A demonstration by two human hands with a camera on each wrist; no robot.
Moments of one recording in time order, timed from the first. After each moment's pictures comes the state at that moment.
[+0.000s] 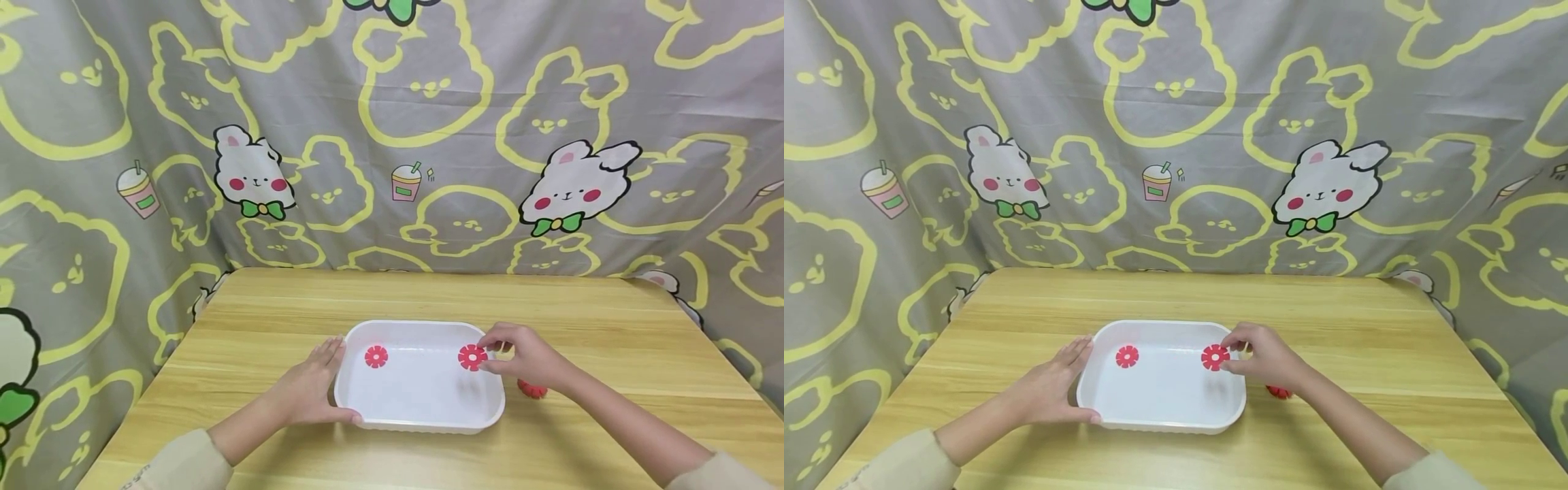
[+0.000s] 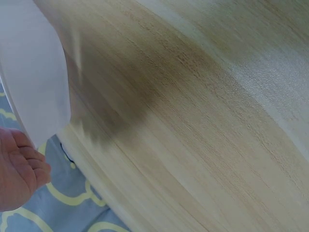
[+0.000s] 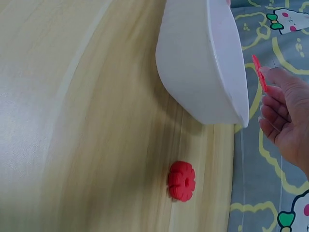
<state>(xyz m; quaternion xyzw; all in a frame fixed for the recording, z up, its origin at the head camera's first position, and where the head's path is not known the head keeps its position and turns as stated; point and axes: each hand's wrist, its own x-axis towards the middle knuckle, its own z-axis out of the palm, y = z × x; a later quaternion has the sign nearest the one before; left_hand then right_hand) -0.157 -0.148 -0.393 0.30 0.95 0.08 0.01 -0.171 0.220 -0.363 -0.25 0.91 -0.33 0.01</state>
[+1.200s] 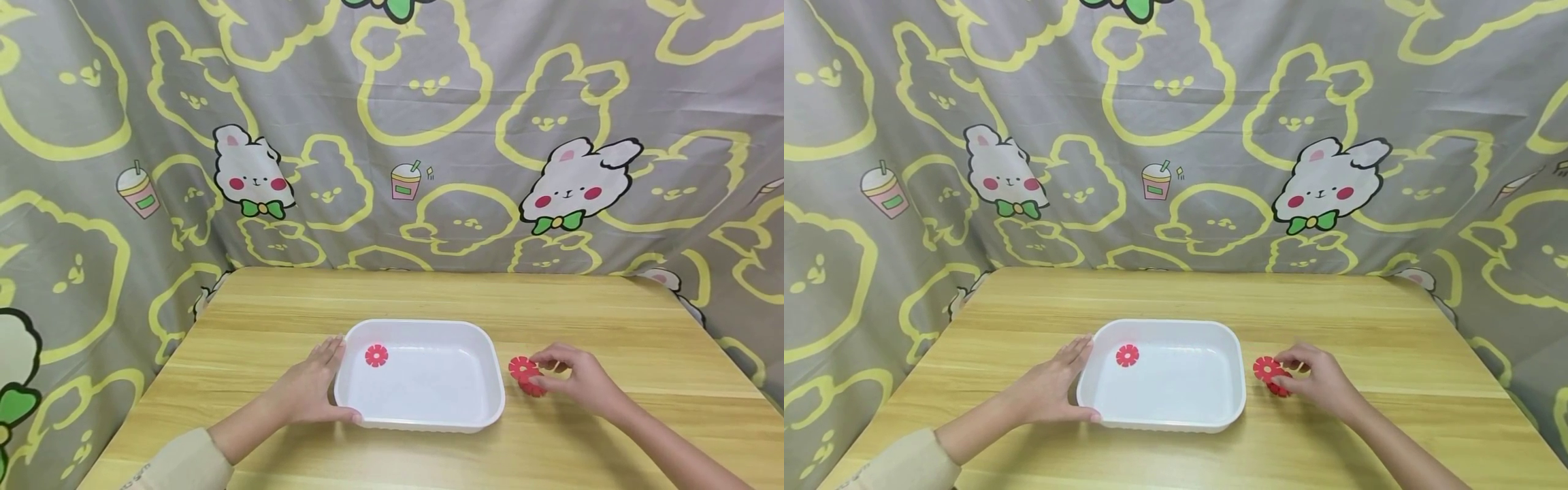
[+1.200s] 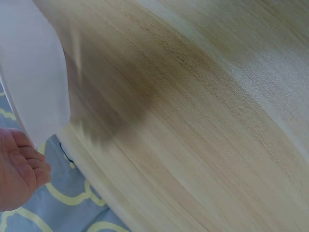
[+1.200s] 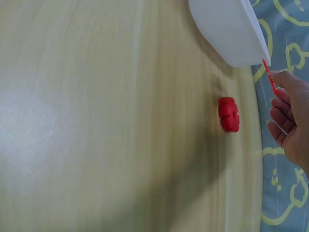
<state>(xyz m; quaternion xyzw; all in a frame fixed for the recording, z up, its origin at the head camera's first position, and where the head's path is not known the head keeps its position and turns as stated) -0.158 -0.148 -0.392 0.29 0.95 0.08 0.01 -0.143 0.283 -0.409 -0.21 0.90 -0.35 -0.15</state>
